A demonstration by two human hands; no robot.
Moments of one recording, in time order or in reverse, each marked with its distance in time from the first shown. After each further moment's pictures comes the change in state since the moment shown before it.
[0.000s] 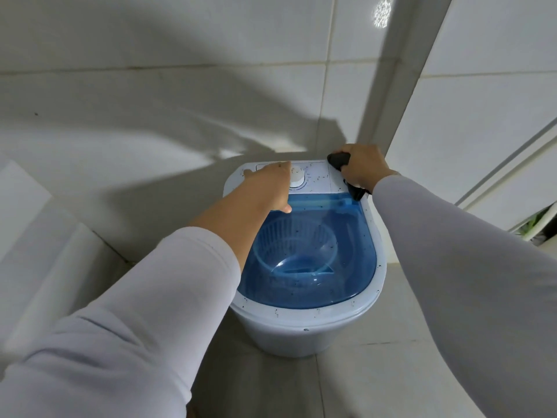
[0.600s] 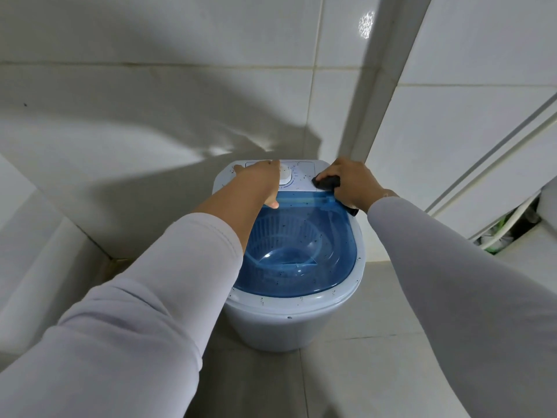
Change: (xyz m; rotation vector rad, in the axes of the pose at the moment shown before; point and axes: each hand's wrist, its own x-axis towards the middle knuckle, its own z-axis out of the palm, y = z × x) left_hand -0.003 0.006 -0.008 0.065 -0.083 -0.036; right_hand -0.036 0.018 0.001 -0.108 -0.029 -0.234
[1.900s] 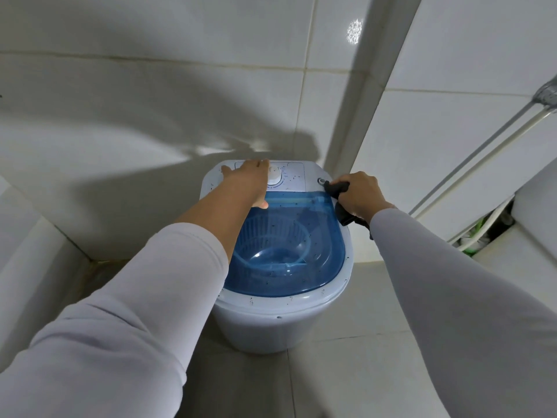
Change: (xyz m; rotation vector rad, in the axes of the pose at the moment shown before) left_hand 0.000 -0.007 0.013 -0.052 0.084 0.036; right_hand -0.020 0.016 0.002 0.243 0.053 0.350
